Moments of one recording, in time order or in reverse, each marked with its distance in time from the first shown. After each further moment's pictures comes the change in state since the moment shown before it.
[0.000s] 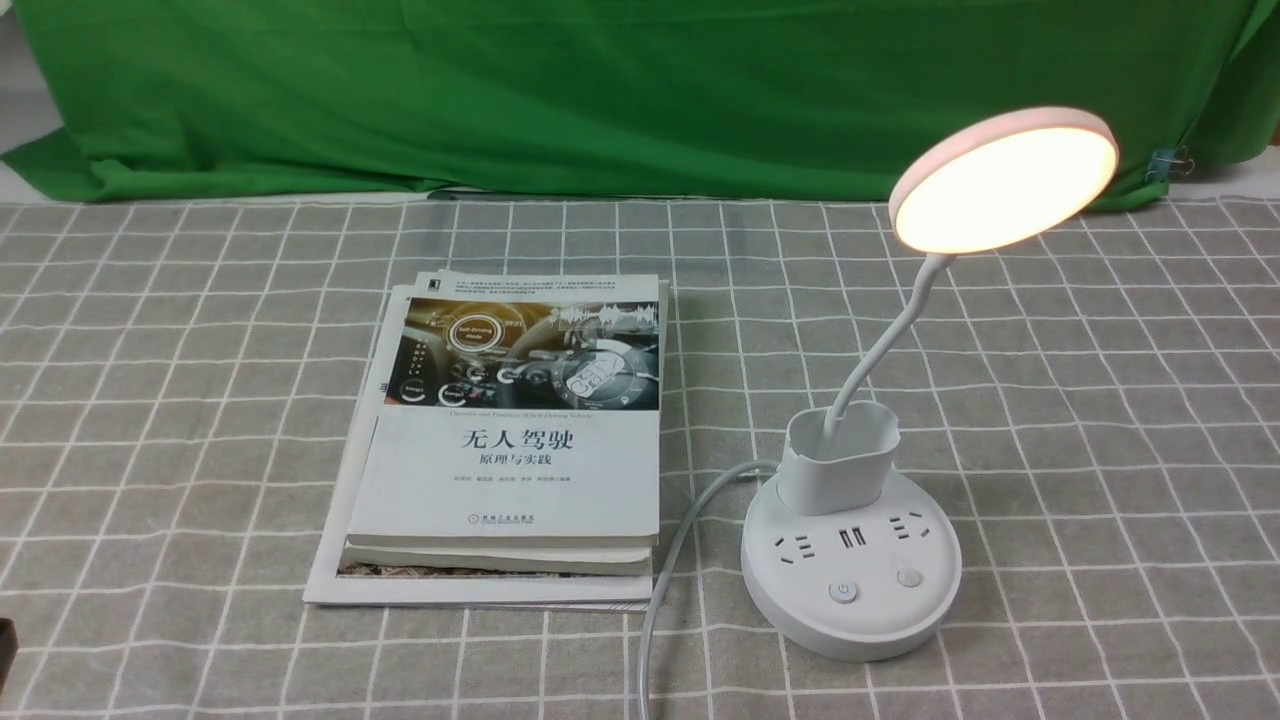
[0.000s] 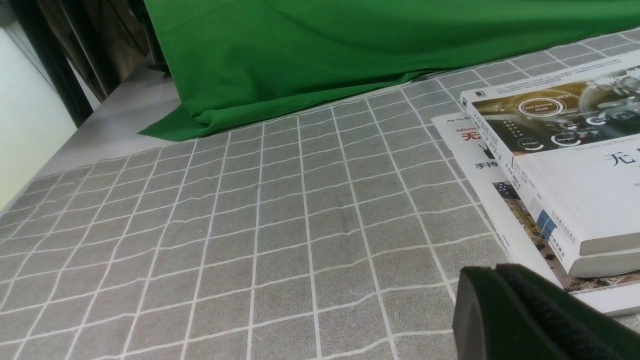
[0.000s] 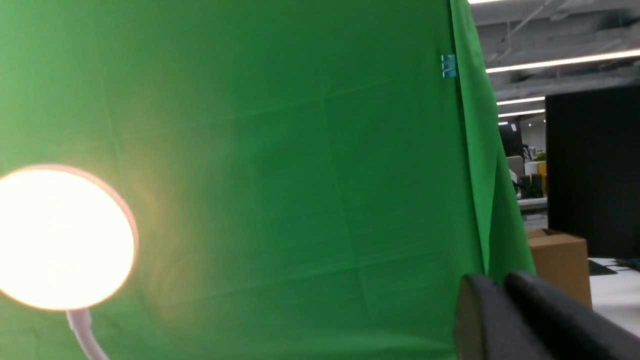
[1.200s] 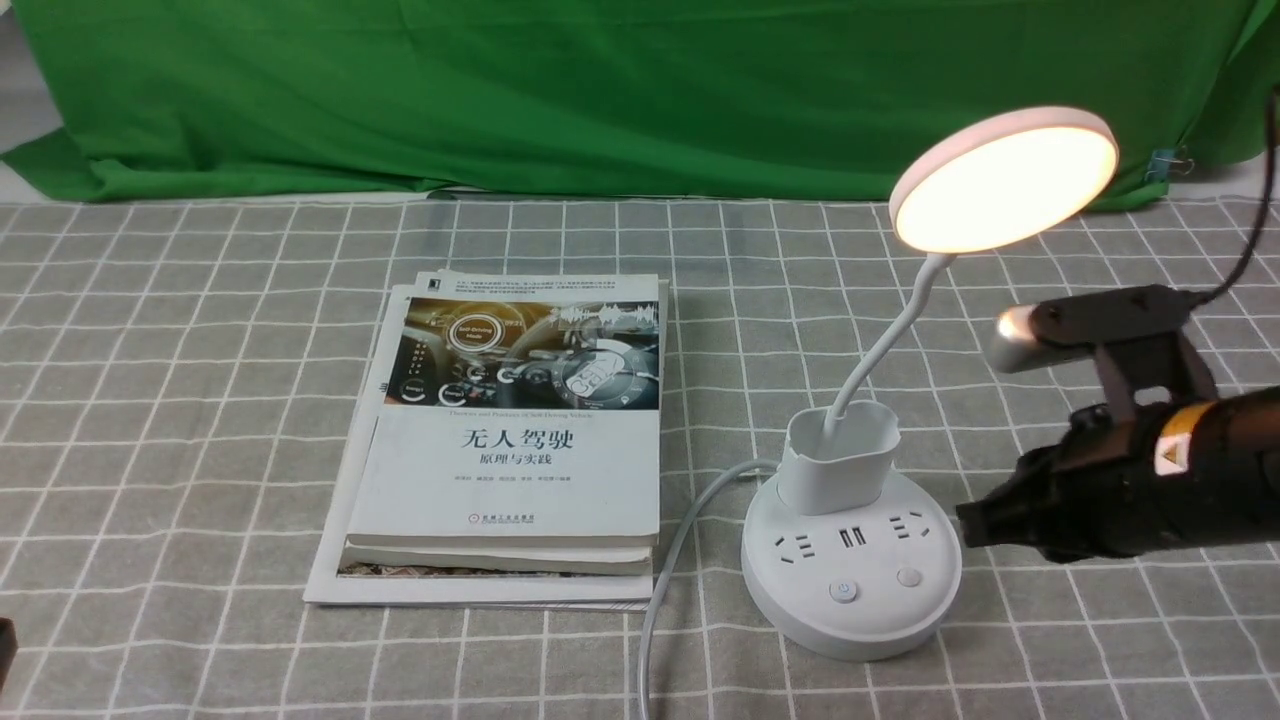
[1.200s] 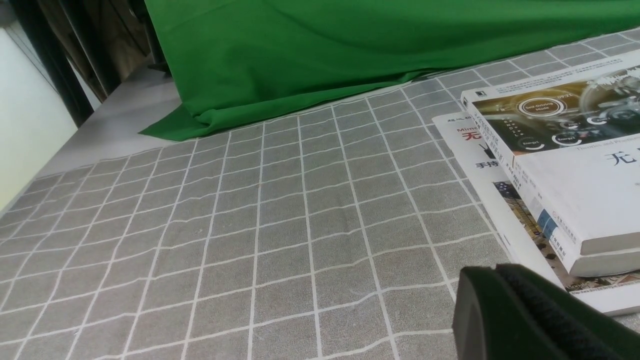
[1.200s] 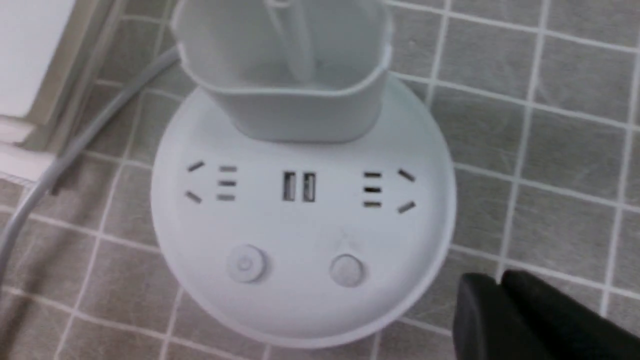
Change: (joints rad) right arm 0.442 1.375 -0.749 0.048 0.789 -0.079; left arm 0.000 0.000 0.000 0.001 0.000 0.000
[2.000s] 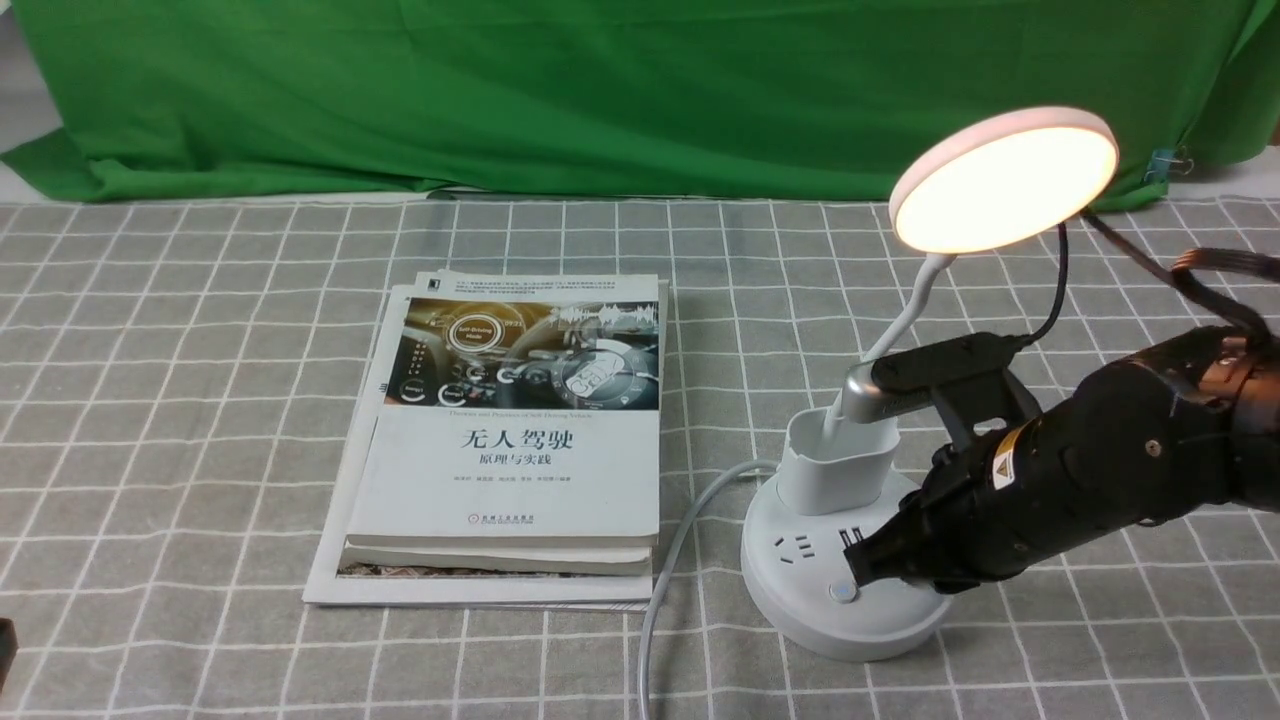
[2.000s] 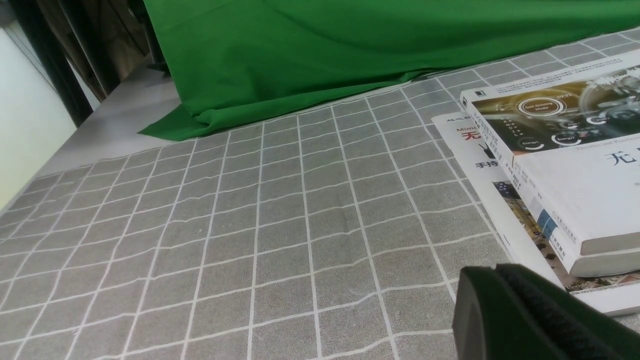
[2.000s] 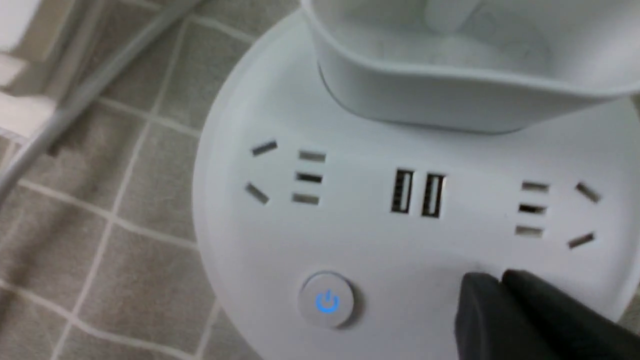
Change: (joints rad) right arm 0.075 0.248 -0.076 0.028 -0.019 -0.018; left arm 0.000 0.000 0.000 0.000 0.000 0.000
